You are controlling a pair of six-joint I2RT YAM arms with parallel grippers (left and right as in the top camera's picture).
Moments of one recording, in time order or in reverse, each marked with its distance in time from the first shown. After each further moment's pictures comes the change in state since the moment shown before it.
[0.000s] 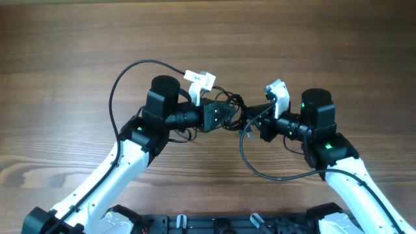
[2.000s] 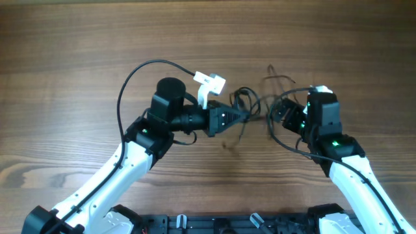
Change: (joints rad) left arm -0.041 0.000 0.001 0.097 0.090 -0.040; right arm -0.100 0.011 0.002 -0.280 0.702 0.496
